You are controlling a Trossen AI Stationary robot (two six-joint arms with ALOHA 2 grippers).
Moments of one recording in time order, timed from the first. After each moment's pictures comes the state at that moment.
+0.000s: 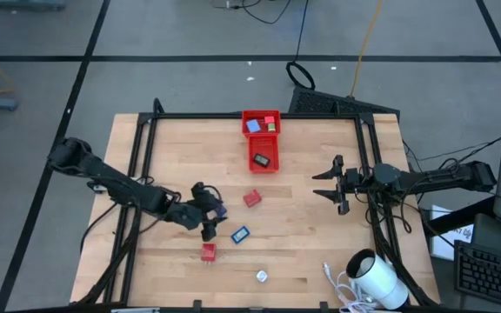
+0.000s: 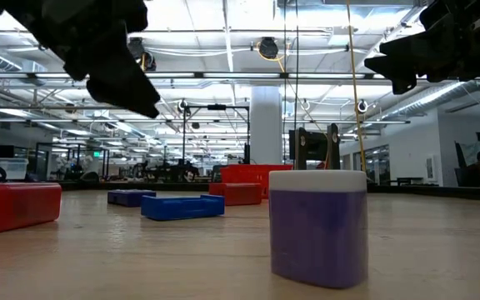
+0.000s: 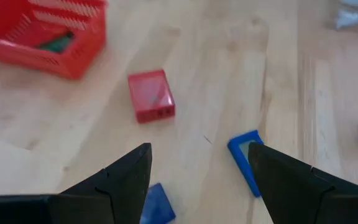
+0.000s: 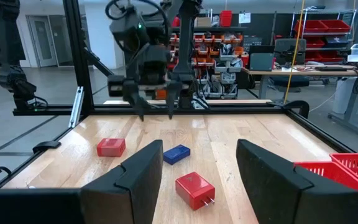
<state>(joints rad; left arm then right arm) -0.41 1.35 0.70 -0.09 -0.46 -0.52 0.05 0.44 0.09 0.42 0.03 0.01</state>
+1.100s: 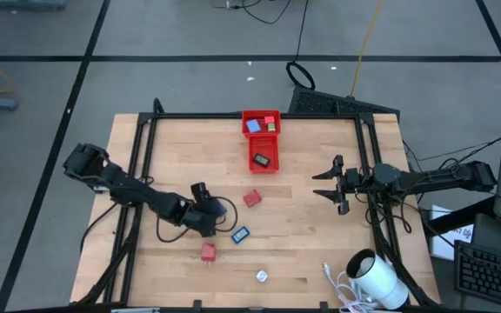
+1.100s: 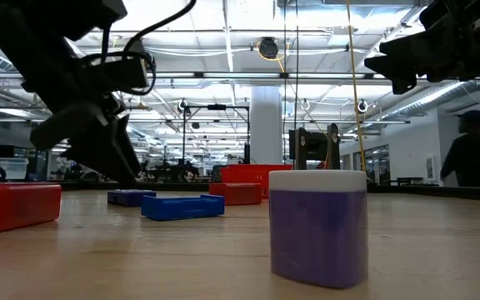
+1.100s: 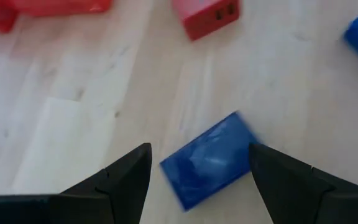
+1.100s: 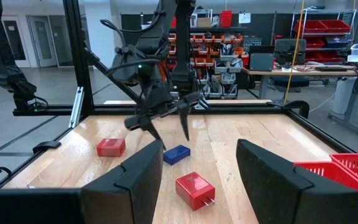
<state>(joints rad) -0.38 1.55 0.70 -0.26 -0.55 -0.40 0.05 0.44 0.09 0.42 0.03 0.01</state>
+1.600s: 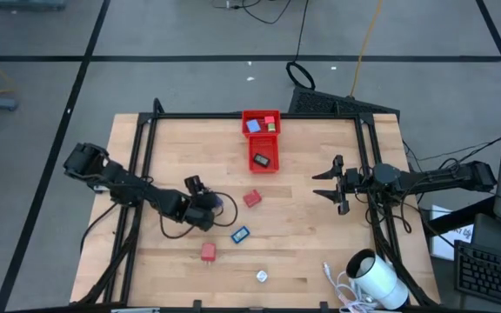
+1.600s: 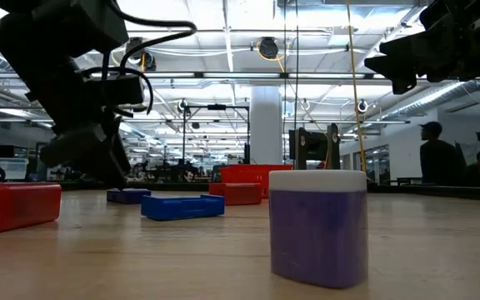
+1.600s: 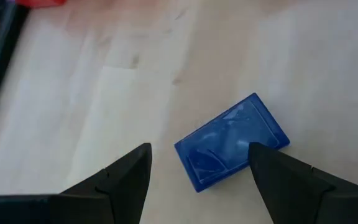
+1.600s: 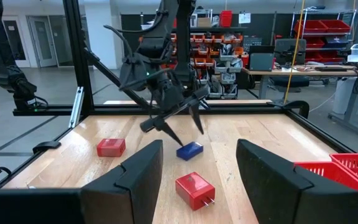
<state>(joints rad) -0.34 1.55 0.70 -0.43 -0.65 -0.43 0.05 0.44 0.09 0.42 0.03 0.01</state>
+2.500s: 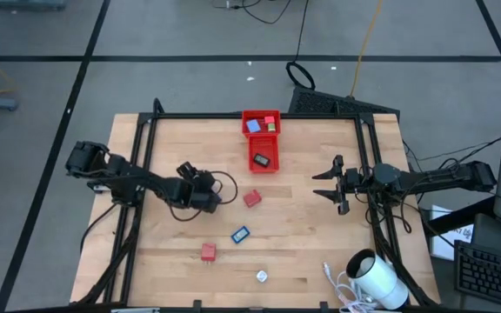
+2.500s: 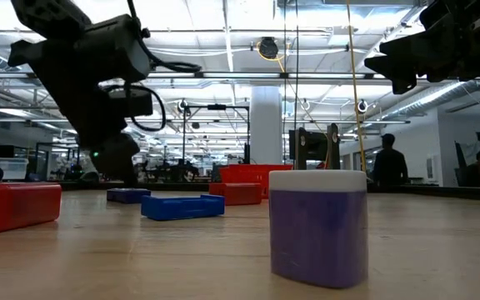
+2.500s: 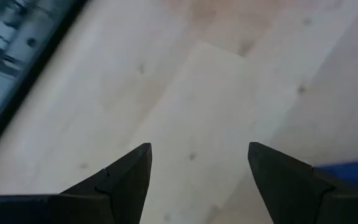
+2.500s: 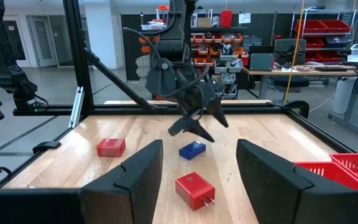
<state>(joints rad) -0.16 1.55 0.68 -0.44 -0.74 -0.60 0.05 0.44 0.09 0.42 0.03 0.01</state>
